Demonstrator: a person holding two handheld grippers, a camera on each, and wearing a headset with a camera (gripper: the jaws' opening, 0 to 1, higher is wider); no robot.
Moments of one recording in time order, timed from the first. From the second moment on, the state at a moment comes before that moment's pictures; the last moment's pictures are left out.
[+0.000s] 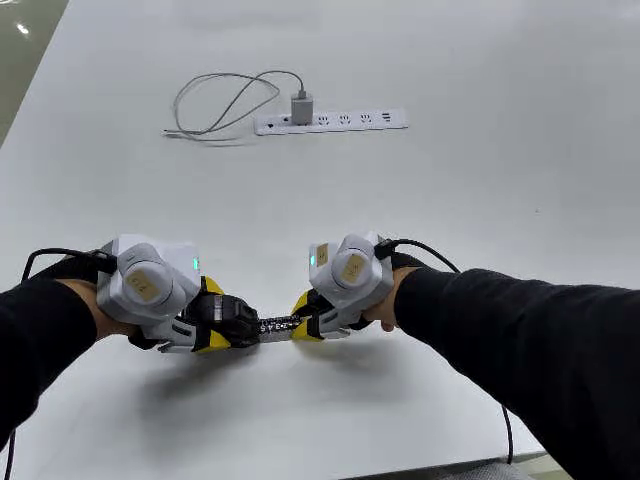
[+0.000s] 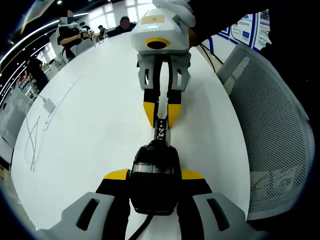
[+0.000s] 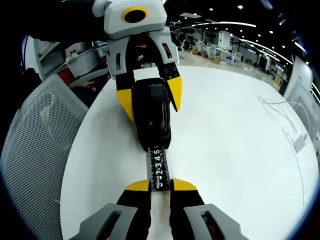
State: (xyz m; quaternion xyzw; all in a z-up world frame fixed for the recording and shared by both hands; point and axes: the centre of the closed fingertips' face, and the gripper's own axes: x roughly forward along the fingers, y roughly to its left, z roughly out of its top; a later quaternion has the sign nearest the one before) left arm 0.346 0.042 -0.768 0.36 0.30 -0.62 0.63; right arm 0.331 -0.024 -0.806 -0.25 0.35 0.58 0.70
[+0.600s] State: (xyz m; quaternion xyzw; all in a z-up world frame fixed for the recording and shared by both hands) left arm 0.345 0.041 -0.768 0.37 0.30 -0.62 0.63; right arm 0.329 -0.032 -0.807 -0.25 0.35 0.58 0.70
